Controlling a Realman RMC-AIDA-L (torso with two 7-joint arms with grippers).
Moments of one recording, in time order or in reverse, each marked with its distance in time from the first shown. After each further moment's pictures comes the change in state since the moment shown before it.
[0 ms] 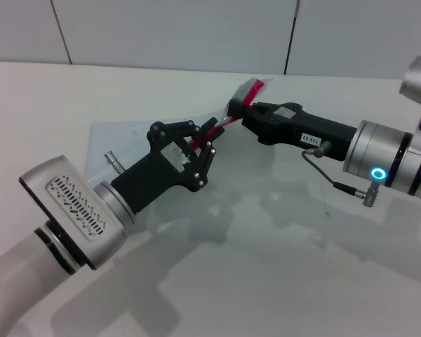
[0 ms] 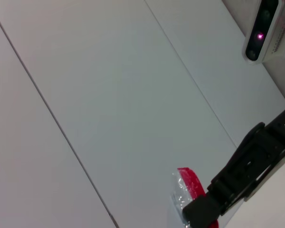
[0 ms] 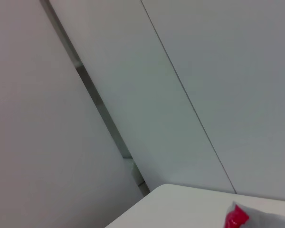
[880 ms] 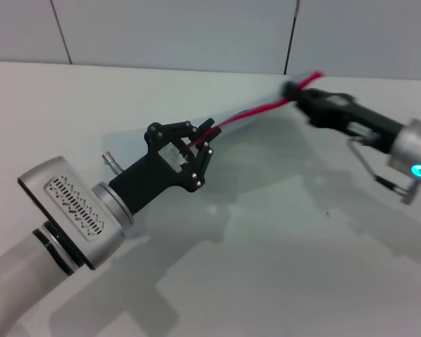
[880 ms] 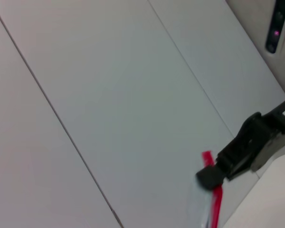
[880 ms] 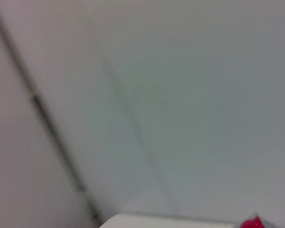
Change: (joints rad) left arm 0.004 0.001 0.000 0.001 -0.004 -0.005 0.001; right arm -0.095 -0.004 0.062 -0.082 0.066 0.002 -0.002
